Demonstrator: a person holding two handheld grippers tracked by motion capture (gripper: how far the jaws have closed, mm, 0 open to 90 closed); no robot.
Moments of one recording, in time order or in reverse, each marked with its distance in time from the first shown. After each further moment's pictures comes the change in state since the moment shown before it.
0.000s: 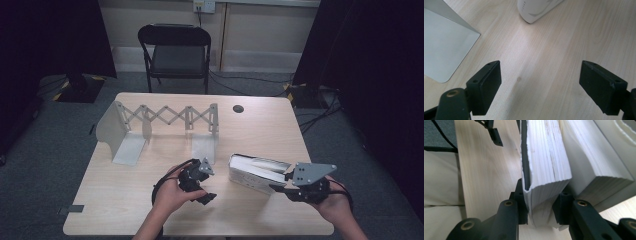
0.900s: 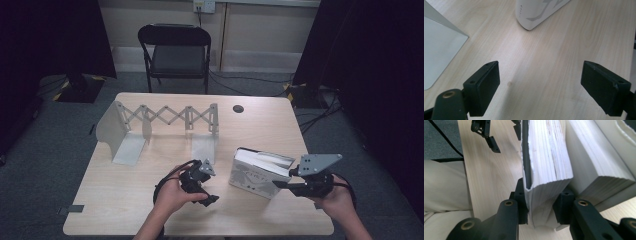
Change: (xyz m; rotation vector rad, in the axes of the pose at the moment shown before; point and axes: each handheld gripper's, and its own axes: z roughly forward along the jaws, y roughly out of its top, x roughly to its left) left arm -0.002 -0.001 0.006 -0.021 -0.061 -0.024; right arm -0.019 -0.007 -0.004 -0.017 0.064 0.119
